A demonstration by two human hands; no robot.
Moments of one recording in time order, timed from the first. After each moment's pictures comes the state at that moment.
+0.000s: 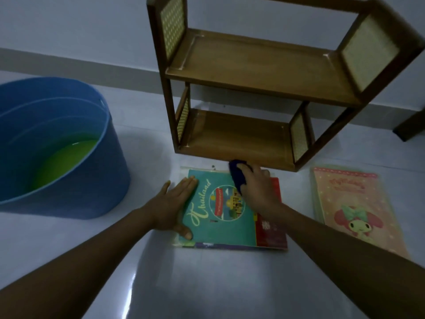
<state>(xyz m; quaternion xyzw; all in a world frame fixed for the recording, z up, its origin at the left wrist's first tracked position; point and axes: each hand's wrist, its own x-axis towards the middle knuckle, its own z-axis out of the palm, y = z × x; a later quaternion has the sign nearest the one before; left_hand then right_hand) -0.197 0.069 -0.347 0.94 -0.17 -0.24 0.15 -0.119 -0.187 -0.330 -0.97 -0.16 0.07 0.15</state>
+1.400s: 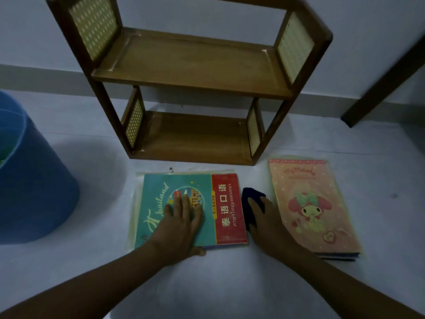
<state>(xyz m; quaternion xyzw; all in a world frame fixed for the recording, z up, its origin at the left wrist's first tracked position) -0.218 -0.069 -0.347 0.96 -0.21 -0.17 -0.05 -0.198 -0.327 -0.353 -0.97 -0.05 0.18 0.14</state>
